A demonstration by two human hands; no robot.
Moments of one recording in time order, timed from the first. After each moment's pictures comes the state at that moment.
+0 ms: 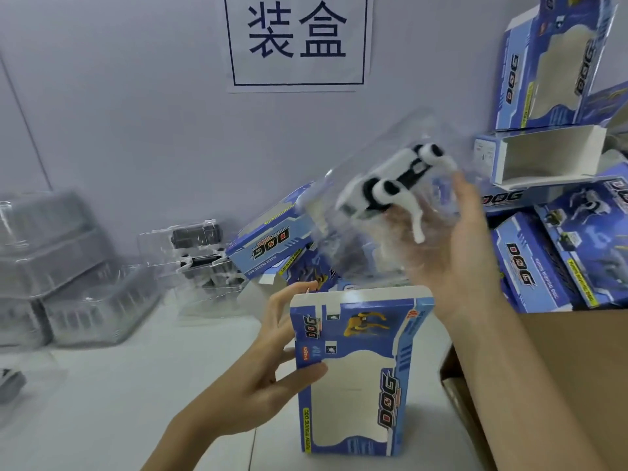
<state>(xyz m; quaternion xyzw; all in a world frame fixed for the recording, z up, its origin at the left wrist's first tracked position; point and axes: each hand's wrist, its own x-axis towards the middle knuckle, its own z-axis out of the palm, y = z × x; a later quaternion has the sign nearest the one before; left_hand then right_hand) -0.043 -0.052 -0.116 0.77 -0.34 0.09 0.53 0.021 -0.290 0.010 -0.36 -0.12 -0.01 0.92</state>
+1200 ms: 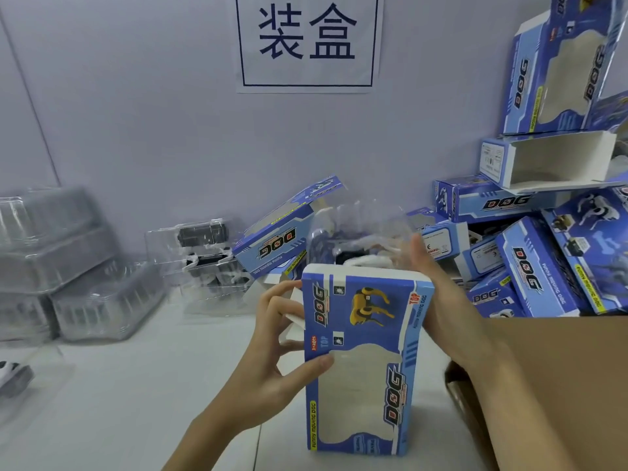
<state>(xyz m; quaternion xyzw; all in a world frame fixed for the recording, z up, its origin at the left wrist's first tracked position) -0.037 -0.059 -0.126 0.74 -0.25 0.18 0.60 0.022 -0.296 -0.048 -0.61 -0.25 0.10 0.75</state>
